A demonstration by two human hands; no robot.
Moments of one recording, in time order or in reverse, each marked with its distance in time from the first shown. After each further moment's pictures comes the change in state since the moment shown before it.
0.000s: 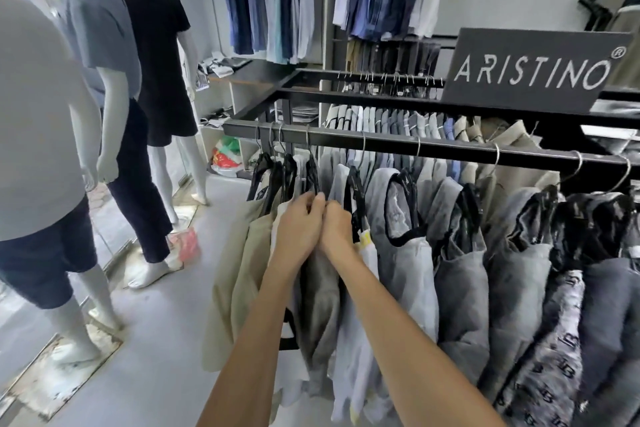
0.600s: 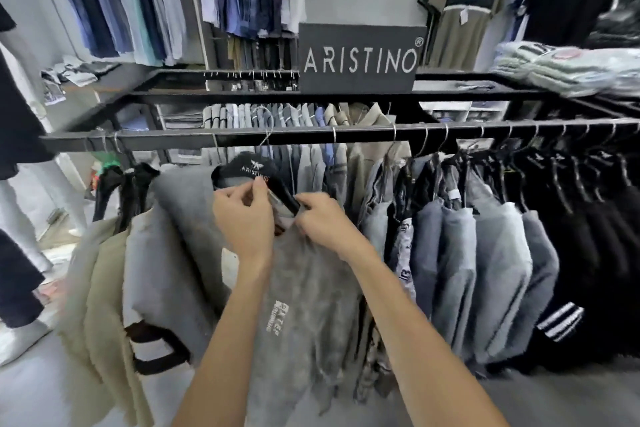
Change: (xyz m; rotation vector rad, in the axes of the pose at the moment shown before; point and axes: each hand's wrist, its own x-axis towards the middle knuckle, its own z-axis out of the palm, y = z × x) left_hand -0.054 0.090 0.110 -0.395 0.345 0.079; right_hand -0.057 0.047 -0.197 -0.182 -0.030 -0.064
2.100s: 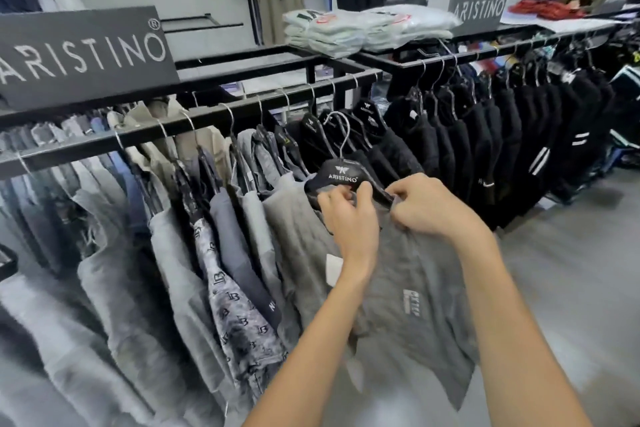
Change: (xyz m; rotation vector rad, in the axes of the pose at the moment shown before) left_hand -0.394 0.117 0.277 -0.277 -0.796 -0.173; right_hand -0.242 0.228 -0.346 -0.334 0.438 0.452
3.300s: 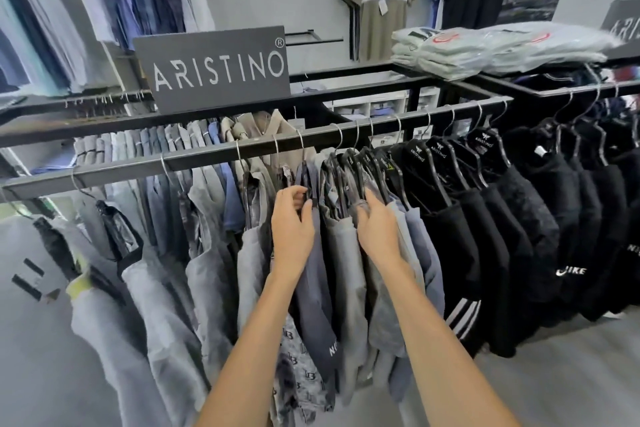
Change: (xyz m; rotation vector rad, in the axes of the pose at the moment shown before) left_hand 0.157 -0.040 -0.204 0.473 0.223 0.412; right_hand 0.135 -0.116 0.198 0.416 0.153 -0.133
